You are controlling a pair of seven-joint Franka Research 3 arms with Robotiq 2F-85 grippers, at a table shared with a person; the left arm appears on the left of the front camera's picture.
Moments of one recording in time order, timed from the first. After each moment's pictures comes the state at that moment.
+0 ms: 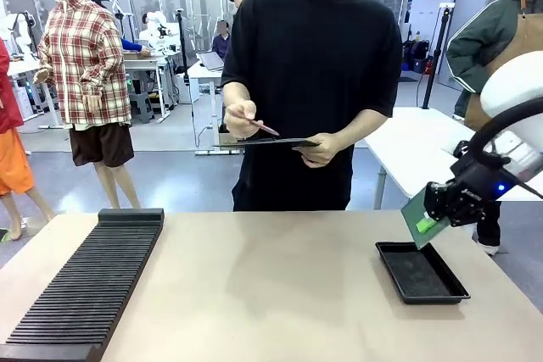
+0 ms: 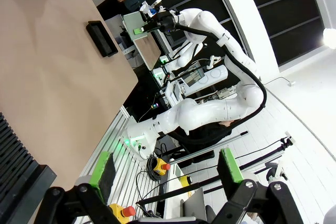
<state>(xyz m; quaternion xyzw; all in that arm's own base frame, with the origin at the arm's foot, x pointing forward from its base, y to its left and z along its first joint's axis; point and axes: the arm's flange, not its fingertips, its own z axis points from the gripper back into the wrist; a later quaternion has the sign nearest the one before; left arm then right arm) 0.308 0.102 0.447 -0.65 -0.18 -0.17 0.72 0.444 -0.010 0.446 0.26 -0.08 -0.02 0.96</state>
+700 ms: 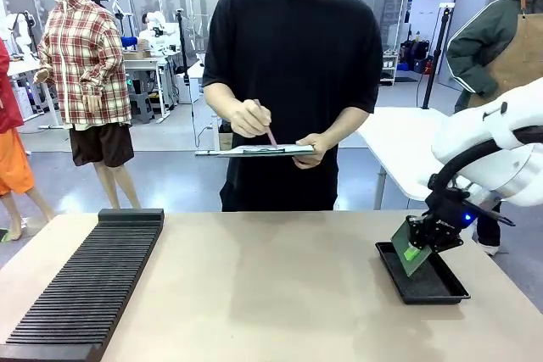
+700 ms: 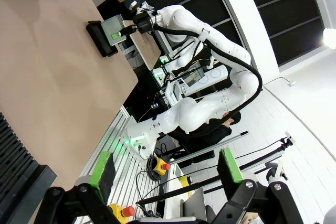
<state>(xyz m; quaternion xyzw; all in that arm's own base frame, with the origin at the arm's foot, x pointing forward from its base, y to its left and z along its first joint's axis) 0.308 0.102 0.447 -0.65 -0.18 -0.17 0.72 0.486 0.002 0.362 0.21 -0.06 -0.01 0.98</state>
